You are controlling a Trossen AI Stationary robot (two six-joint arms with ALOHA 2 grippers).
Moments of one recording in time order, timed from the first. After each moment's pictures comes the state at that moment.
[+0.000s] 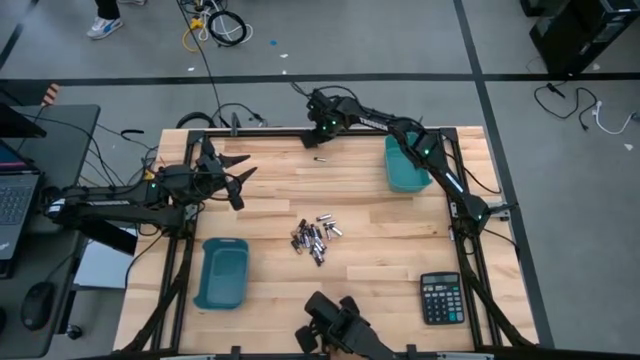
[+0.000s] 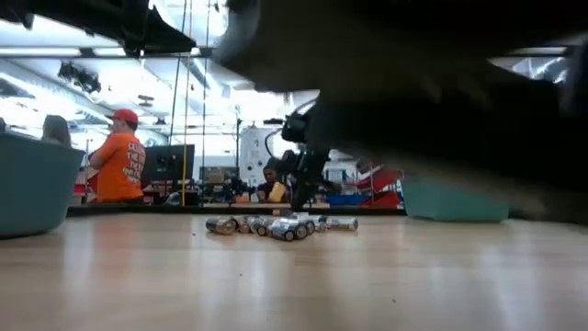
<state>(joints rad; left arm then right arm) 0.07 0.56 0.50 0.01 -0.50 0.19 -0.65 2.54 2.23 -0.85 -0.18 0.43</state>
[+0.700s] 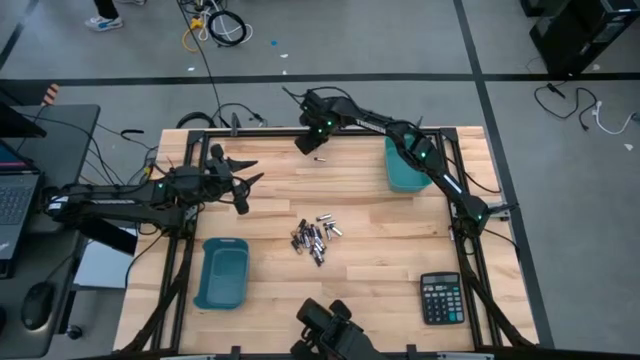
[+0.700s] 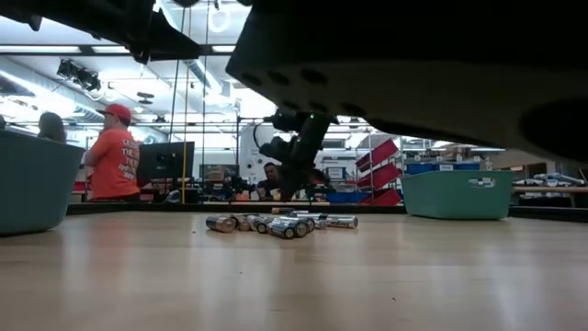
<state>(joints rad) 0.07 0.63 0.50 0.01 -0.45 0.15 -0.61 2.56 2.35 -0.94 -0.23 0.26</state>
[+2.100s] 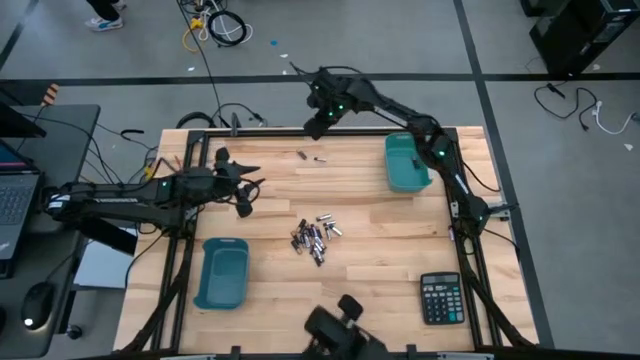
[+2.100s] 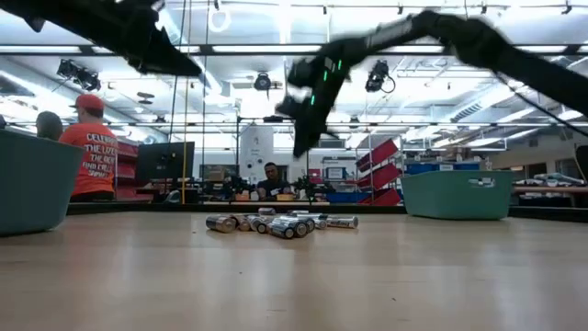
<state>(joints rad) 0.08 0.70 0.54 -0.15 -0.42 0.09 -0.60 2.34 2.36 -1.06 -0.08 0.11</state>
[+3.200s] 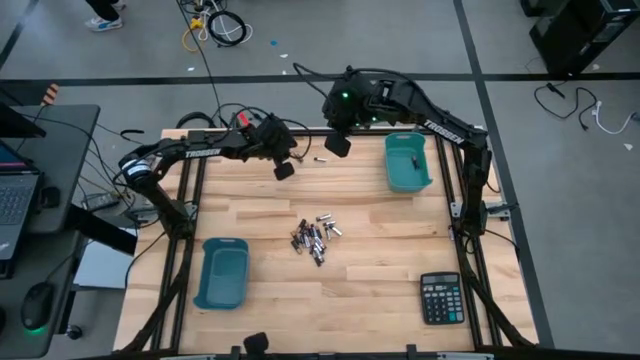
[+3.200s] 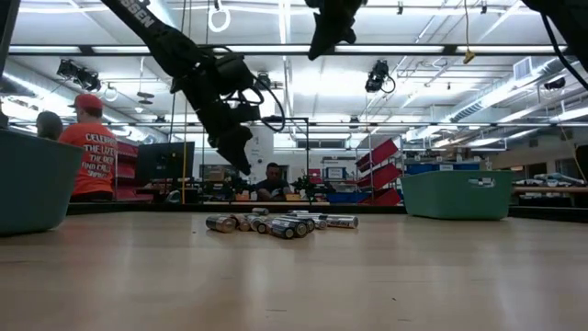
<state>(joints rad) 0.60 1.62 1.02 -0.27 -0.08 0.29 -0.38 1.93 2.28 -1.21 0.06 -0.07</state>
